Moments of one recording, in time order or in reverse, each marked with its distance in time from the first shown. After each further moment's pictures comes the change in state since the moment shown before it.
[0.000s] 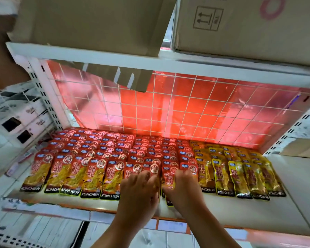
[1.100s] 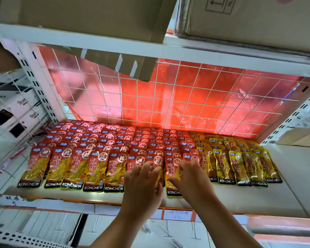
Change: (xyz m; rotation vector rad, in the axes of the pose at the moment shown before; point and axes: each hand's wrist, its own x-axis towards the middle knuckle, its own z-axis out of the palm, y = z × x) left_hand -0.003 -0.003 -0.002 -0.101 -0.081 -0.054; right_hand -0.004 0.005 -0.009 -0.041 0.006 -0.035
